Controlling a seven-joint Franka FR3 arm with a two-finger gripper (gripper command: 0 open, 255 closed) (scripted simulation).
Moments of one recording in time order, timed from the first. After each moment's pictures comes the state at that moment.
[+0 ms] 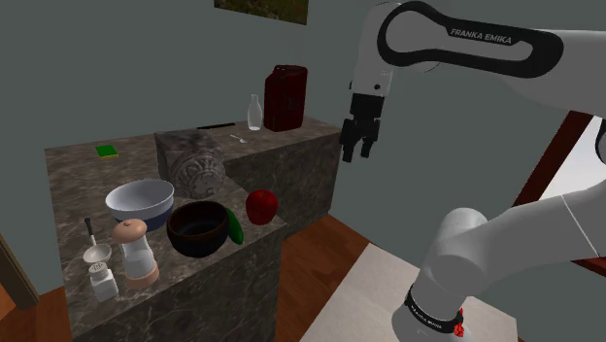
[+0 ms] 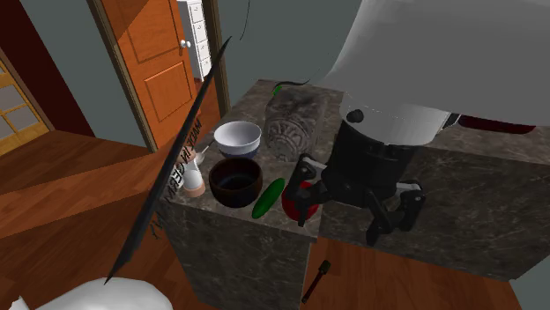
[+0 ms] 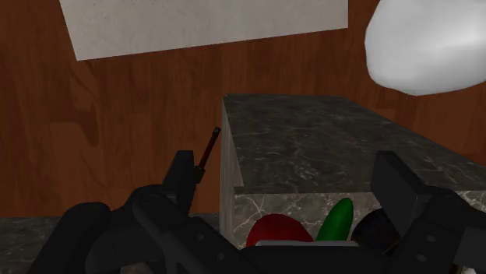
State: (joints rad) arm -0.01 -0.76 -0.04 -2.27 0.10 1.44 0.08
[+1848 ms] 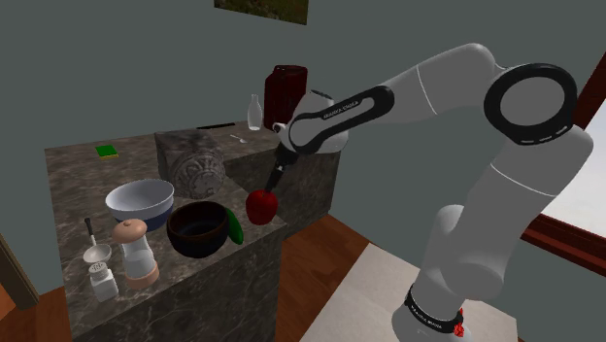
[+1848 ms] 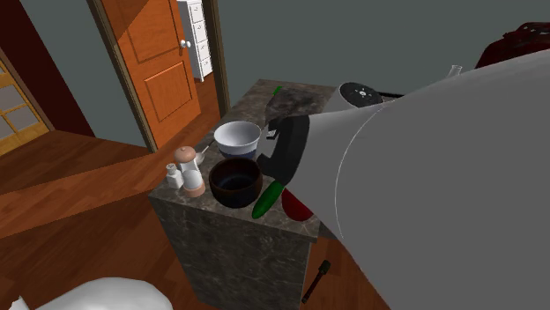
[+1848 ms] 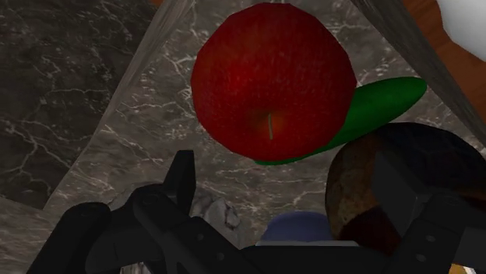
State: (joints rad) arm 0.25 -0.18 -0.21 -2.39 0.24 2.58 -0.70
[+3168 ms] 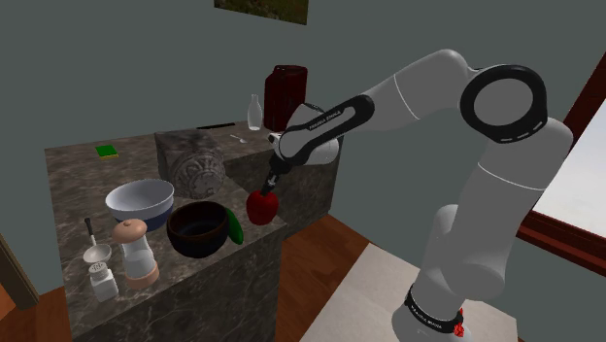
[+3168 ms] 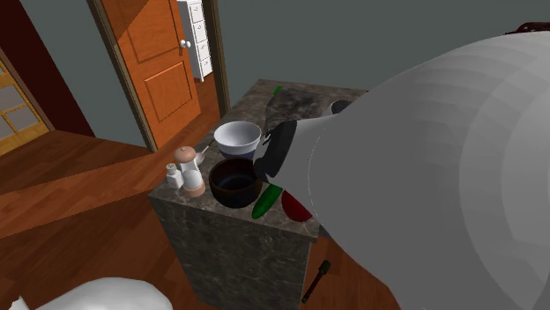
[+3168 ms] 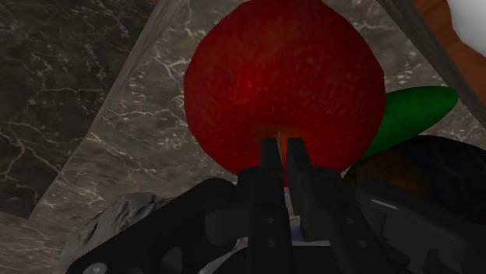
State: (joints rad) arm 0.27 -0.07 -0.21 -2.38 0.32 2.68 -0.77
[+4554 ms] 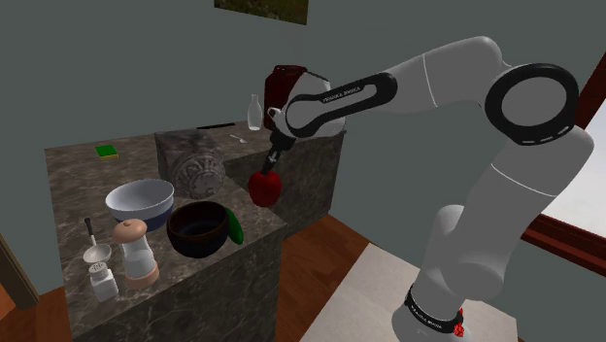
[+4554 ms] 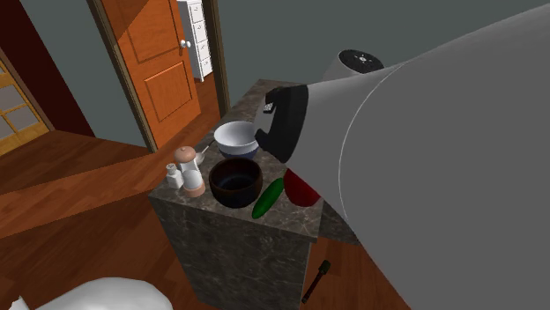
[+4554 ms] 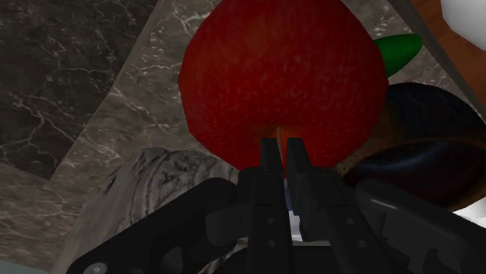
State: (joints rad) arm 0.25 -0.18 -0.20 -2.27 0.20 2.47 -0.65
